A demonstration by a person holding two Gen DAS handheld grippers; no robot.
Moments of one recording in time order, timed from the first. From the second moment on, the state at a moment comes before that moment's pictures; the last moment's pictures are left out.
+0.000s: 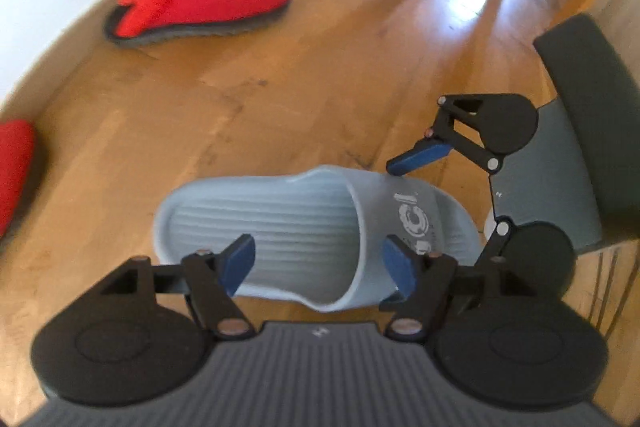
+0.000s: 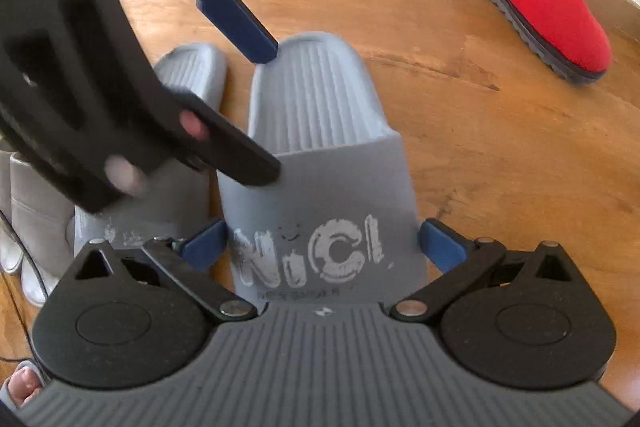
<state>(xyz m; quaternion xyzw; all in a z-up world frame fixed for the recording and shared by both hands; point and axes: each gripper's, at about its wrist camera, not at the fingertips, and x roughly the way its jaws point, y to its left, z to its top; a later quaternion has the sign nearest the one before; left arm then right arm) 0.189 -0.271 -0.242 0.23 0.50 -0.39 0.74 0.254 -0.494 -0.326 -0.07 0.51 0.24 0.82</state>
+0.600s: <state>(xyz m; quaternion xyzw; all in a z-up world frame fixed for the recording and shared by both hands) 0.256 -0.168 -0.215 0.18 0.45 -0.23 0.84 0.204 -0.499 -0.275 0.01 0.46 0.21 0.86</state>
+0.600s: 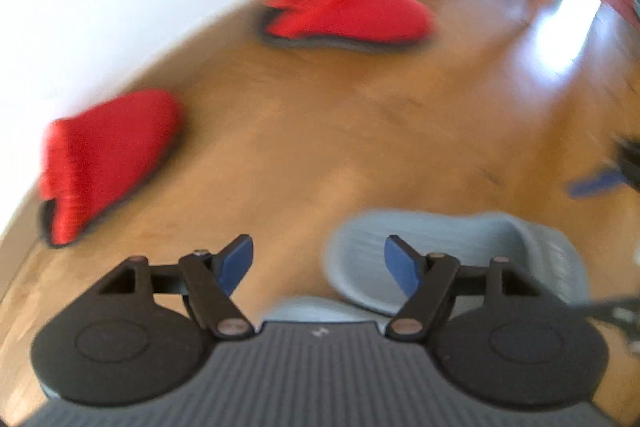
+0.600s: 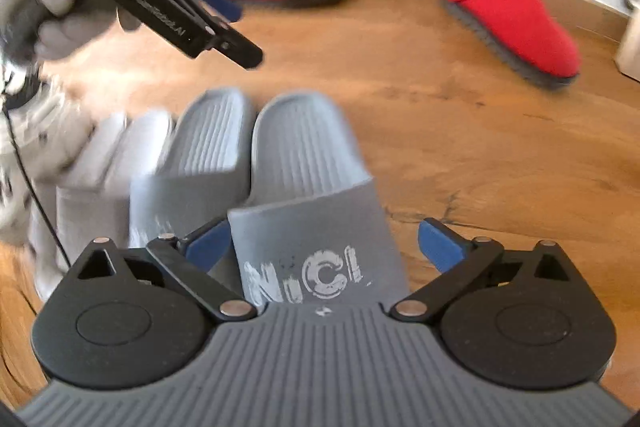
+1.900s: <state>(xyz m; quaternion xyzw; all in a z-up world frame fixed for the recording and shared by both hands) 0.255 -0.364 -0.246 0.13 0.44 -0.44 0.77 0.212 -0.540 -0.265 0.00 0.41 0.13 0.90</state>
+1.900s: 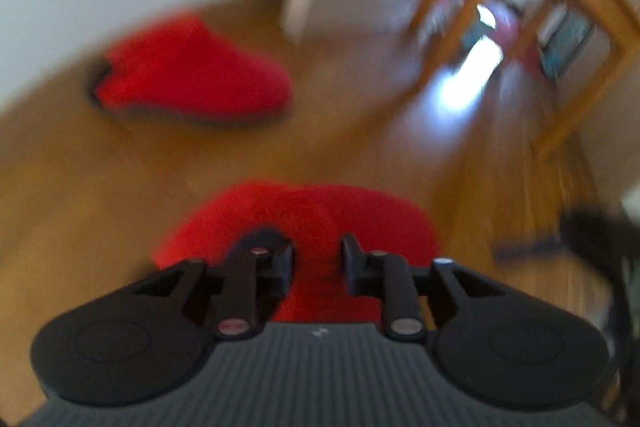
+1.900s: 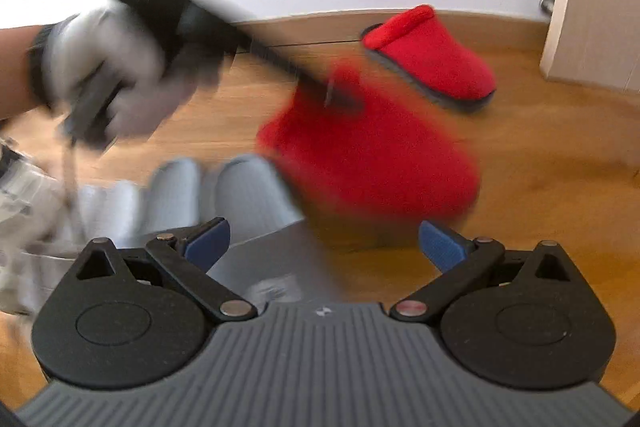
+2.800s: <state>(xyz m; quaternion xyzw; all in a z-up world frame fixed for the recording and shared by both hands) 0.064 -0.108 -0.080 0.07 0.53 -0.08 0.84 0.244 -0.557 -0.280 0.04 0.47 0.10 0.88</state>
